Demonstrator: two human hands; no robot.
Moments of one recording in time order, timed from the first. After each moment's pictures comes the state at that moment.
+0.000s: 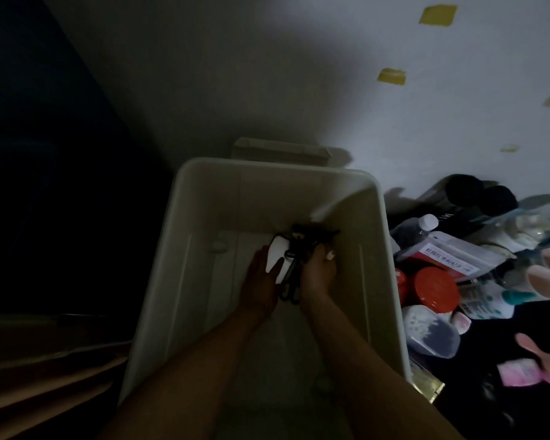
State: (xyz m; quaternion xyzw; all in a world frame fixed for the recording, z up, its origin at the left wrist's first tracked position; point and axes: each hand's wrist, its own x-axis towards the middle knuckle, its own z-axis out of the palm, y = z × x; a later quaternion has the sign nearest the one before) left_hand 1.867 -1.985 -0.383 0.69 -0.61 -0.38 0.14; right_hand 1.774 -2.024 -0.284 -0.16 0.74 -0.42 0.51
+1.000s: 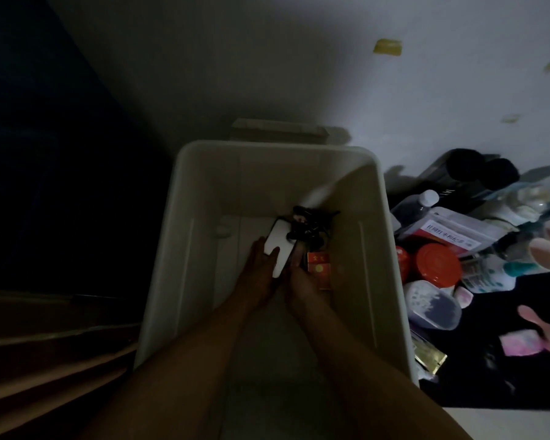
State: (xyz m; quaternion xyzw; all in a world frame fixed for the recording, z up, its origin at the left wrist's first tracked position) left_hand 1.880 -1.972 -0.386 0.66 -0.64 -0.38 0.07; right_hand 1.781 -1.977 -0.320 -0.06 0.71 -0.33 0.62
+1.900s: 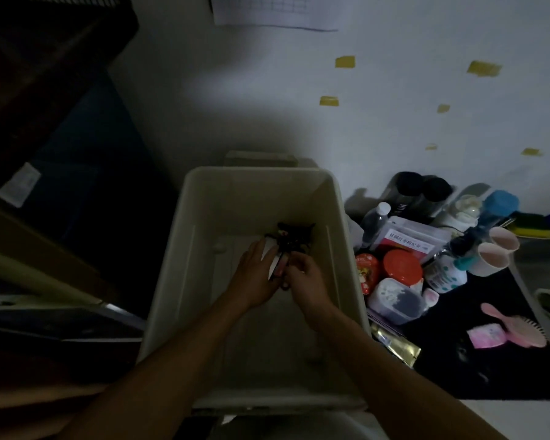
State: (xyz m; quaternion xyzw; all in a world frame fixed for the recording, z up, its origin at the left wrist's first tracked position) left_hand 1.857 -1.929 -0.263 0.62 -0.73 -0.25 0.15; right_hand 1.726 -1.918 -0.228 -0.42 0.63 -0.35 0.56
